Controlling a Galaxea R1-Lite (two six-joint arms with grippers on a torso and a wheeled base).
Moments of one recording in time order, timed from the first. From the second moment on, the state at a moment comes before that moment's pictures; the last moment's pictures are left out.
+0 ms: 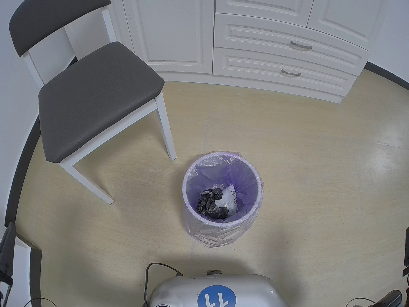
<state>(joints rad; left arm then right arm) -0.09 0.28 -0.26 -0.19 -0.03 -0.05 -0.01 0.05 -0.03 -0.26 -0.16 0.10</state>
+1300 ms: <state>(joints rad) -0.01 0.01 -0.05 -0.10 -0.03 -0.07 0.00 0.01 -0.02 -0.05 0.07 -0.01</state>
